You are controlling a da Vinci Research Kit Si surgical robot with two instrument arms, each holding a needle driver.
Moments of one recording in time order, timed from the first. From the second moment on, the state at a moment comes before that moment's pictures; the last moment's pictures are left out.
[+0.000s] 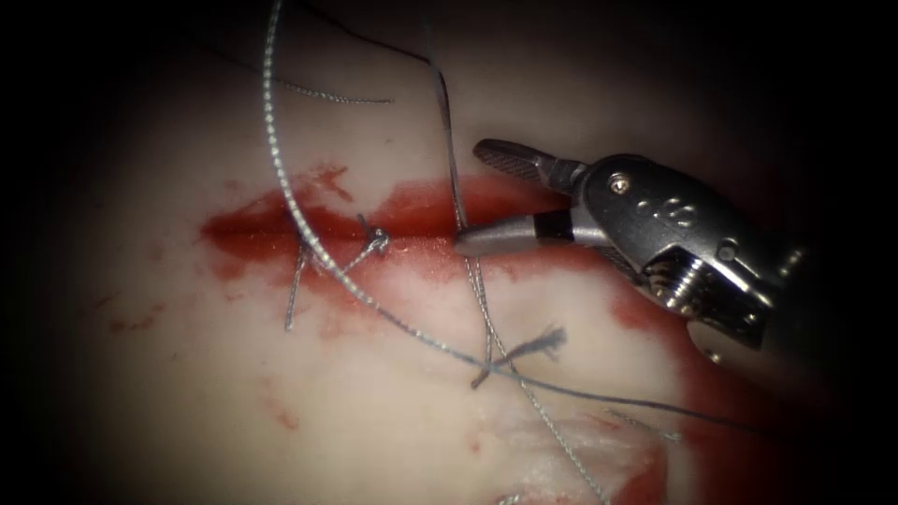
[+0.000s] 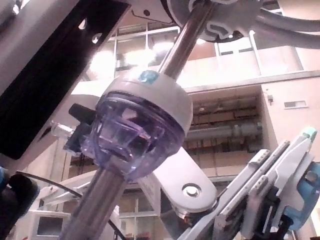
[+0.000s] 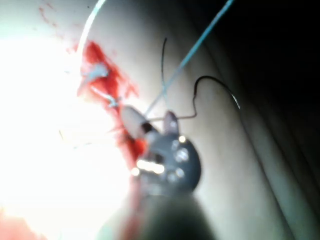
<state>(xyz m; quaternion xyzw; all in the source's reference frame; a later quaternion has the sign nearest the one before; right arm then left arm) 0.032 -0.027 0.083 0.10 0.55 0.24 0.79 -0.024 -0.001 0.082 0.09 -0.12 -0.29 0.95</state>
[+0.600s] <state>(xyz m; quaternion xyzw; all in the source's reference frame) 0.035 -0.026 0.083 0.09 0.54 0.24 0.80 -0.024 -0.001 0.082 0.10 -0.13 -0.29 0.94</state>
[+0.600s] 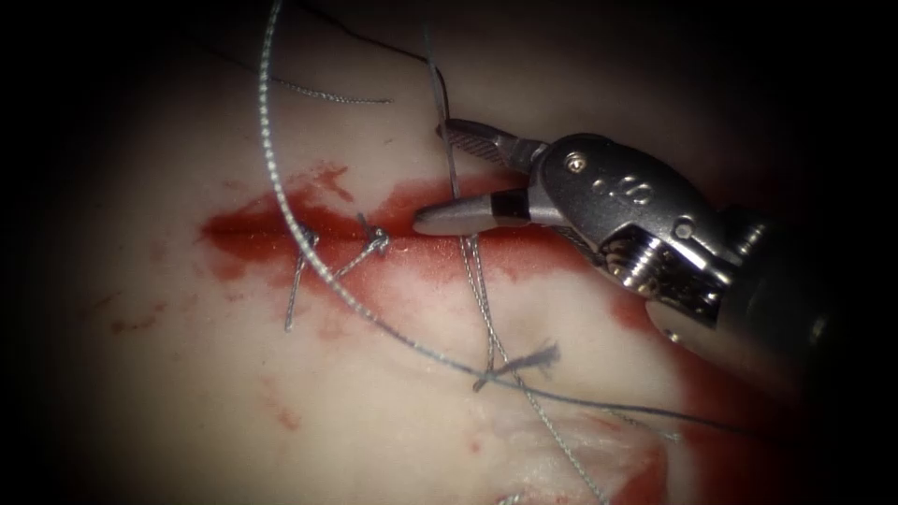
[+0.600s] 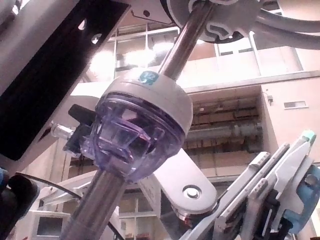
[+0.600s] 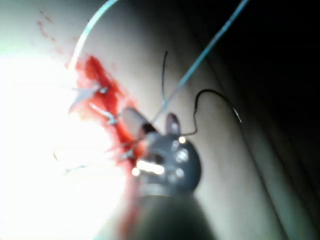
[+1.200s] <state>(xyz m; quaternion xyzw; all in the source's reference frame) 0.039 -0.026 0.085 0.09 0.54 0.23 0.80 -0.024 -0.001 0.082 0.10 -0.13 -0.29 0.94</state>
